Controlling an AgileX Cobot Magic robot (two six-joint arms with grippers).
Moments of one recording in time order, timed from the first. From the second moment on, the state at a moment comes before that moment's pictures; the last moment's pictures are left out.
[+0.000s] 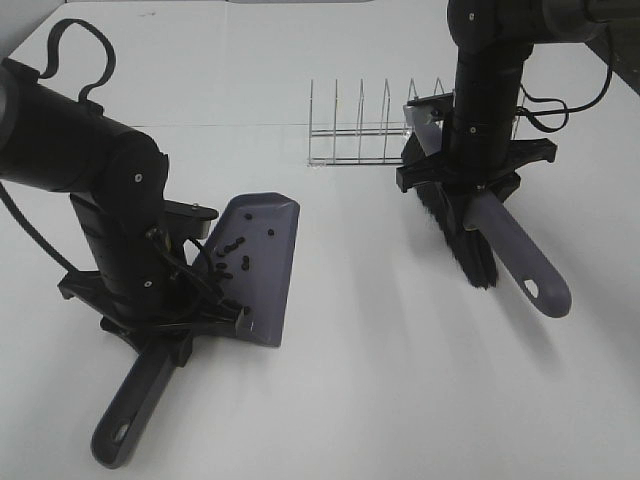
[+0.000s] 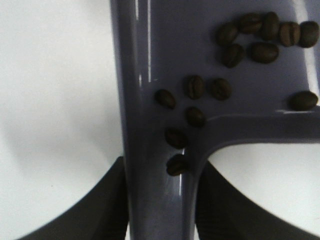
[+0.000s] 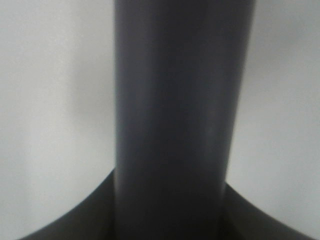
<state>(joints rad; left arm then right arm) -0.59 2.03 -1.09 -0.01 0.75 -0.34 0.29 2.29 -1.74 -0.13 1.23 0.13</state>
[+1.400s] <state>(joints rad) -0.59 2.03 -1.09 -0.02 0.75 -0.34 0.18 2.34 -1.90 0.09 1.20 0.09</state>
